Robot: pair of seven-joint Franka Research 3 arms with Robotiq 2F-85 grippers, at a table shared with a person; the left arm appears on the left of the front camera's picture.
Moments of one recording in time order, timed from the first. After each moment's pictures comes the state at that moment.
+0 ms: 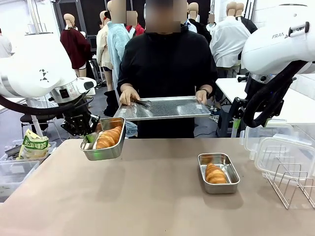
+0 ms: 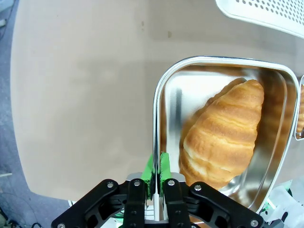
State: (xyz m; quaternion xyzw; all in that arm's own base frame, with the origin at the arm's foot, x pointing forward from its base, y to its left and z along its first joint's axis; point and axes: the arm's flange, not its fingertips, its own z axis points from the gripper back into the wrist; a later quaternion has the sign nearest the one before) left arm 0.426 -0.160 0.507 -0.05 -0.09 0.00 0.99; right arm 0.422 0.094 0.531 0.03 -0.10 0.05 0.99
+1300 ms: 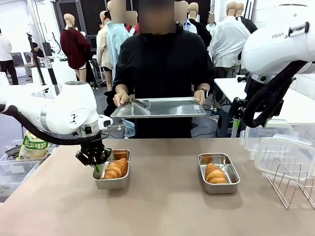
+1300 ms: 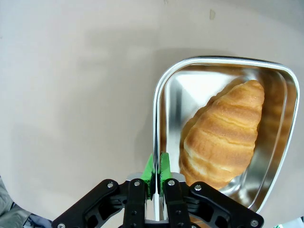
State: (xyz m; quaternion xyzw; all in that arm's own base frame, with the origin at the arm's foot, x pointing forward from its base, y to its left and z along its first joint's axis) left arm 0.467 -0.175 0.366 0.00 -0.04 0.03 1.00; right arm 0.422 0.095 0.530 0.03 -0.10 0.05 0.99
